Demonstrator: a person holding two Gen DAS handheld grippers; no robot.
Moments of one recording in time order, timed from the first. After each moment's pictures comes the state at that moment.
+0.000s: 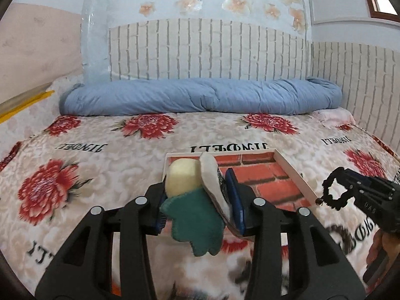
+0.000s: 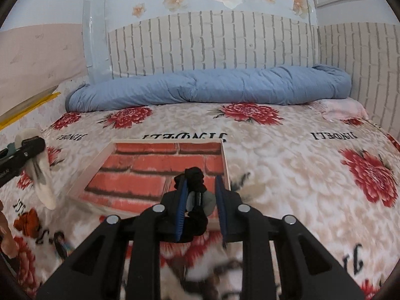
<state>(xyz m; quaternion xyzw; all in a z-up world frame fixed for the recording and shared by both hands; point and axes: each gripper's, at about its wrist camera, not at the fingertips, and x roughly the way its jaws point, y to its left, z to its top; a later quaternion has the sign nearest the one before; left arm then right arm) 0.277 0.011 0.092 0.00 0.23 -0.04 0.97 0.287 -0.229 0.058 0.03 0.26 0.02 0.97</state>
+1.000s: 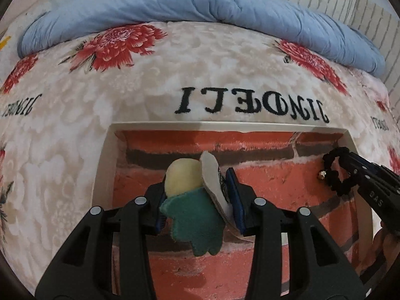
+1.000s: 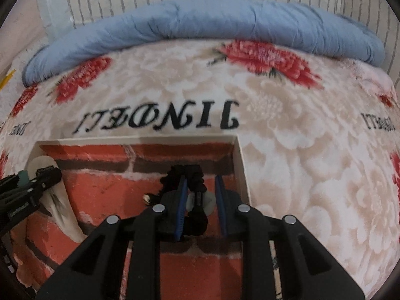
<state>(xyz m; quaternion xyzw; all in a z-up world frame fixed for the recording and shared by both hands) 0.539 -0.004 -0.027 -0.02 0.48 -0.04 0.88 0.537 -0.223 -0.027 0.03 0.46 -0.01 0.89</state>
